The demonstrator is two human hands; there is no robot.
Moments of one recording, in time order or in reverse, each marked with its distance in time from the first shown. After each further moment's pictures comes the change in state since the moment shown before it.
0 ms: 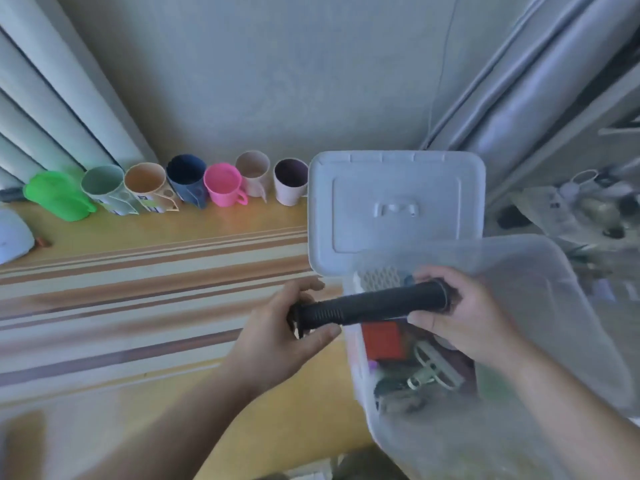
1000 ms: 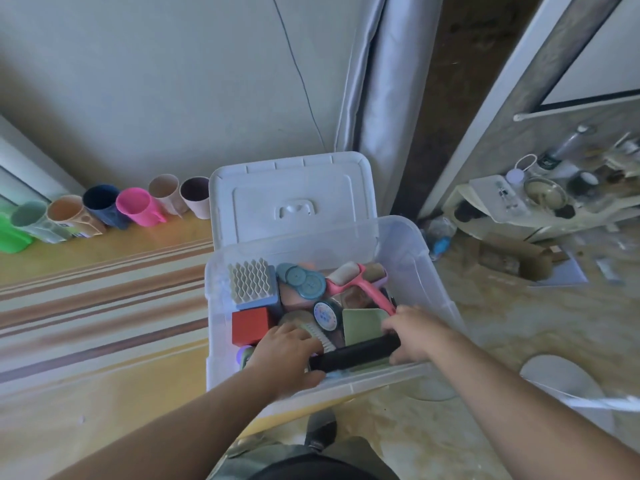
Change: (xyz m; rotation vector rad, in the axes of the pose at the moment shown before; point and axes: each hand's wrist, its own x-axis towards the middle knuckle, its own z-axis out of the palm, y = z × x) left_hand 0.021 0.077 0.257 0.944 -0.516 0.088; right_hand -0.052 0.201 -0.134 -0.843 -0.470 0.205
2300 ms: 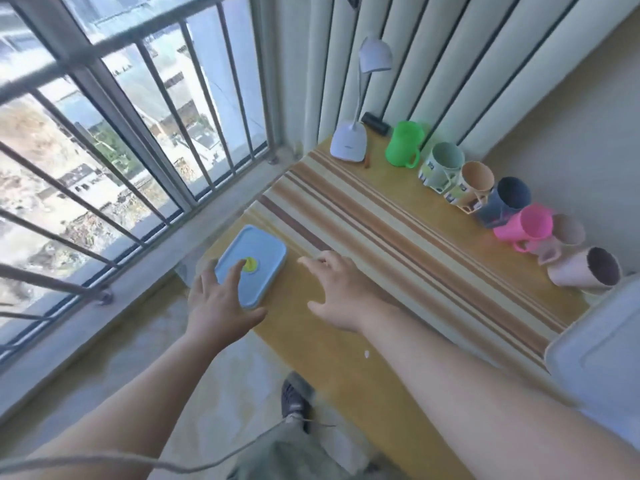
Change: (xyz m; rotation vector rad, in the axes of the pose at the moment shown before) left_hand -0.499 -0.413 0.184 -0.700 0.468 -1.475; right_hand 0.074 -0.786 0.049 -0.334 -0.040 -0.931
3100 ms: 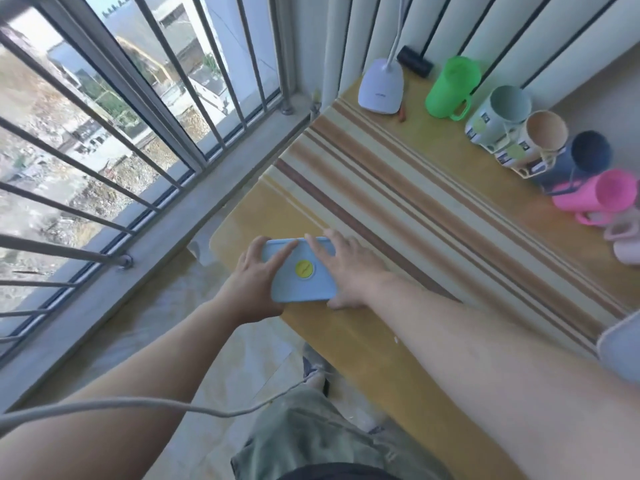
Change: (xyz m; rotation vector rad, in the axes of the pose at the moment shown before) left_hand 0.050 -0.017 0.026 -0.016 -0.287 0.362; right_hand 0.086 0.024 0.062 -0.295 -0.214 -0.065
